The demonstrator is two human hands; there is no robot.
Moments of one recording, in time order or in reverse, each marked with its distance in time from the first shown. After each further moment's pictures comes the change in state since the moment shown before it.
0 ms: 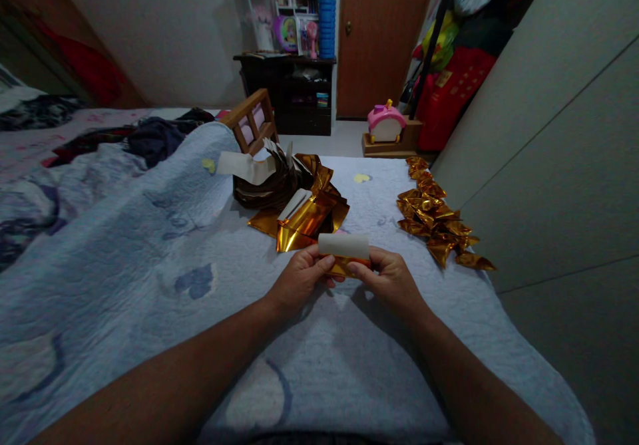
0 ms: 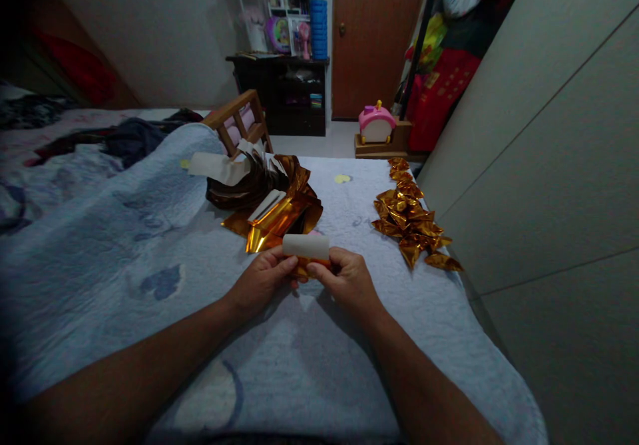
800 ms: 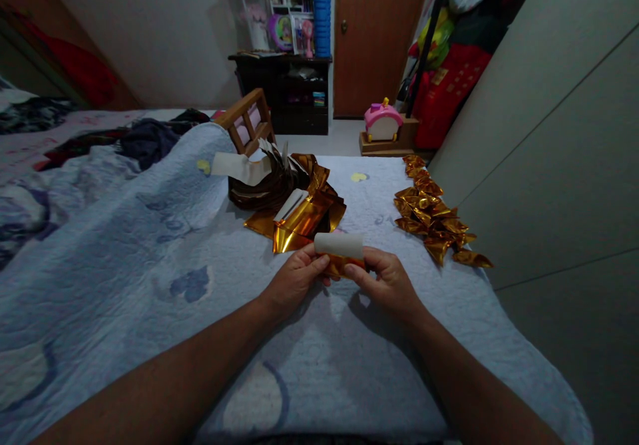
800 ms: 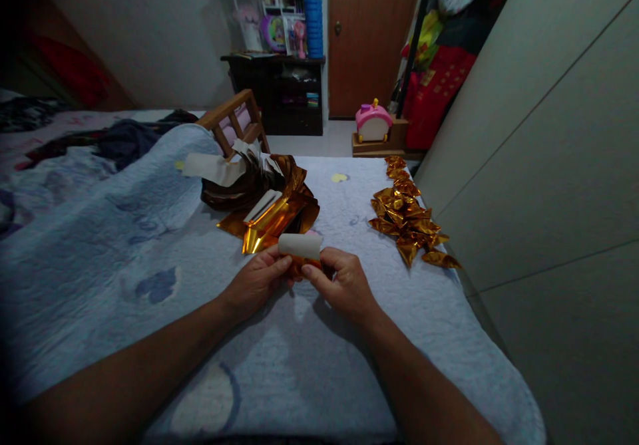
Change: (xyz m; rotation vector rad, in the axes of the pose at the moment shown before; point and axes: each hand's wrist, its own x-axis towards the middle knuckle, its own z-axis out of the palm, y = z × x) left_hand 0.002 -0.001 -0.004 -0.051 -0.041 0.013; right_hand -0.004 -0.007 0.000 -0.135 -0.012 -0.102
